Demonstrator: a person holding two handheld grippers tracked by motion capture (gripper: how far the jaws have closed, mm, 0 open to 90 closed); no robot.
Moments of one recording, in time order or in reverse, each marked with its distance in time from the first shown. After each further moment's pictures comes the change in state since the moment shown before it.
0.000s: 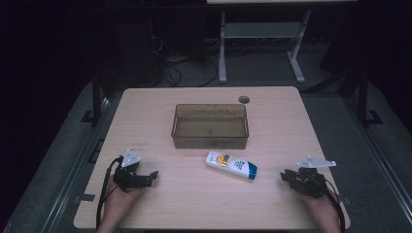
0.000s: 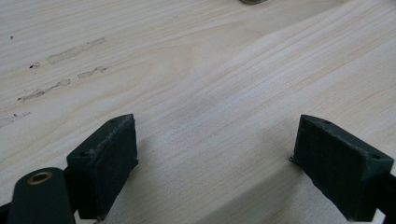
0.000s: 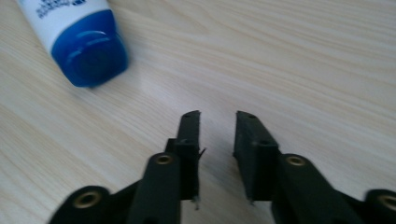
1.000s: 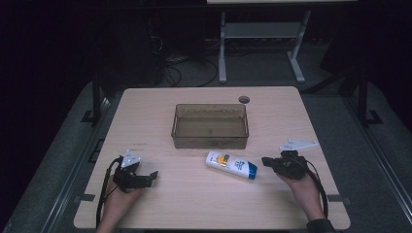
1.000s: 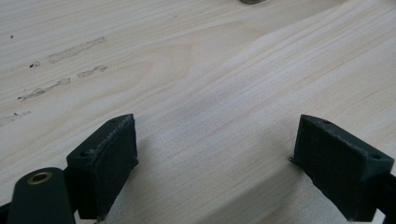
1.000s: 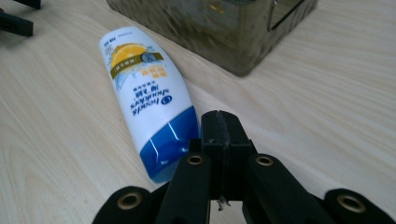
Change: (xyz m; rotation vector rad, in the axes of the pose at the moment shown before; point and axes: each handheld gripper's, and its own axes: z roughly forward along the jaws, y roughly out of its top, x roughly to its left) left arm 0.000 0.000 -0.001 0.000 0.001 0.002; right arm 0.023 0.061 0.019 -0.041 0.192 -0.065
